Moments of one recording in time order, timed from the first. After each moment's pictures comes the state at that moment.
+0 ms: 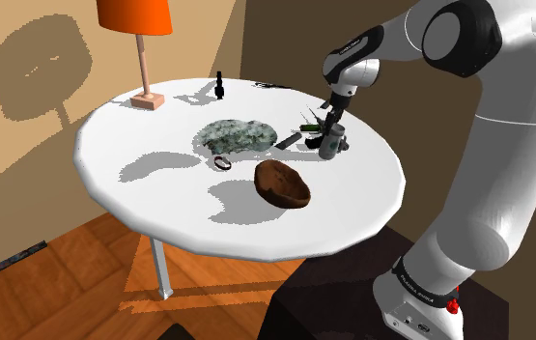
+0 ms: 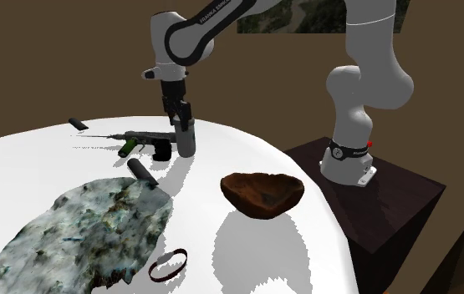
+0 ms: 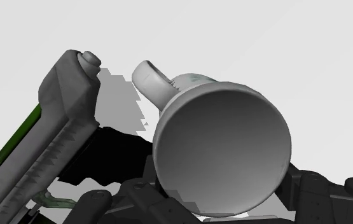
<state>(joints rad) -0.10 0.31 -0.54 -1.93 0.19 2.17 -0.91</state>
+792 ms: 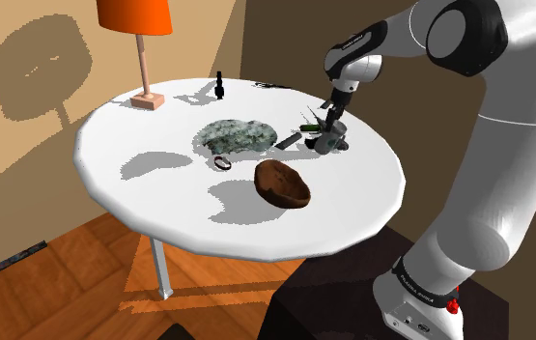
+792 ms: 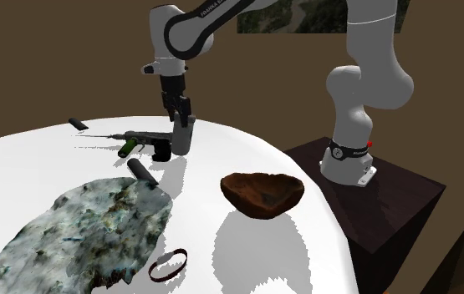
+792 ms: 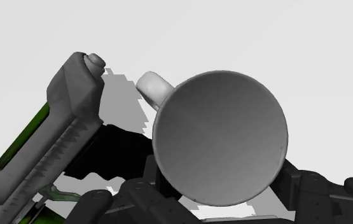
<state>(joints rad) -0.10 0.29 -0.55 -1.91 0.18 2.14 -0.90</state>
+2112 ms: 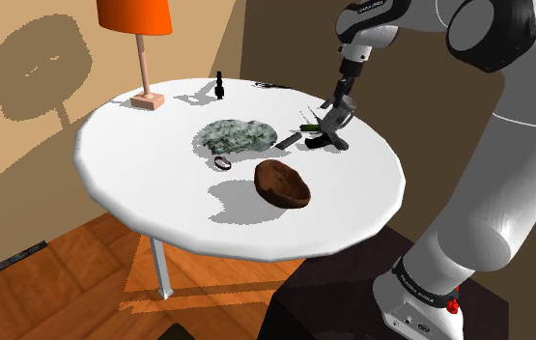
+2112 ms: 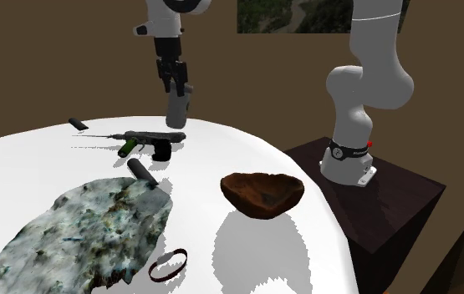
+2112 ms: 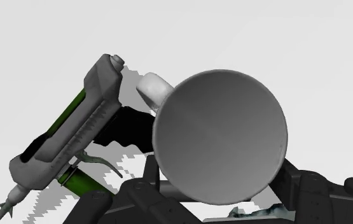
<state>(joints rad) -0.09 0.20 -0.57 -1.75 0.11 1.90 -0.86</state>
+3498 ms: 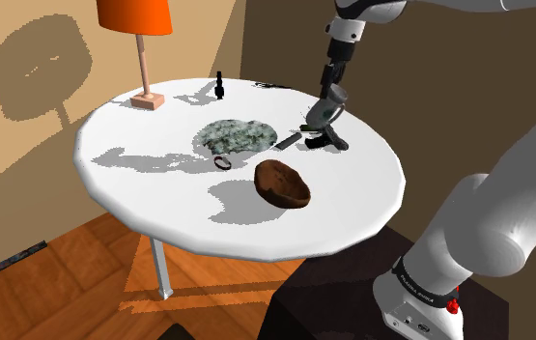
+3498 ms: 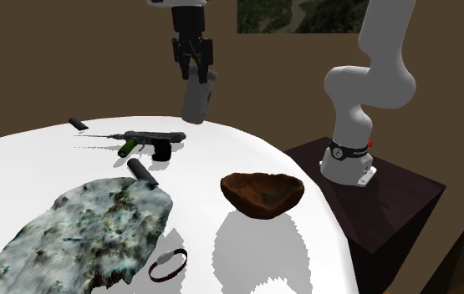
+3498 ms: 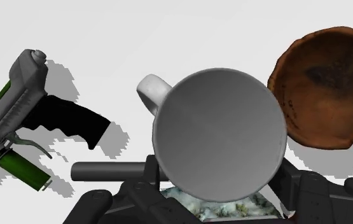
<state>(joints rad) 0.08 -0.11 -0.45 -1.92 -0.05 1.80 -0.53</state>
